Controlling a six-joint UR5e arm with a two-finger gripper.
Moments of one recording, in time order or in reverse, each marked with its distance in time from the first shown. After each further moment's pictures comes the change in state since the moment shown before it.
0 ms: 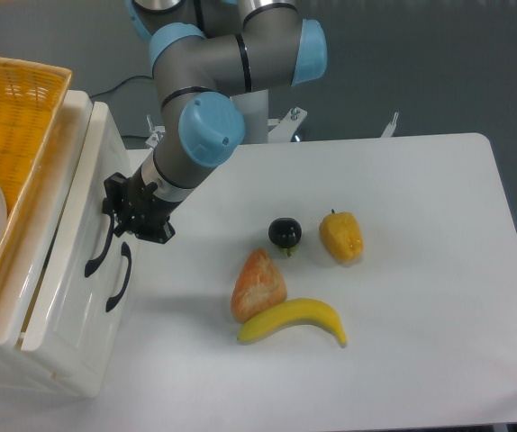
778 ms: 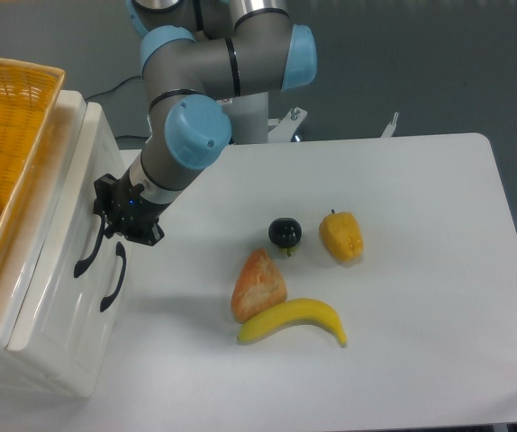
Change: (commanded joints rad) arm -0.003 -0.011 0.002 0.008 0.002 0.006
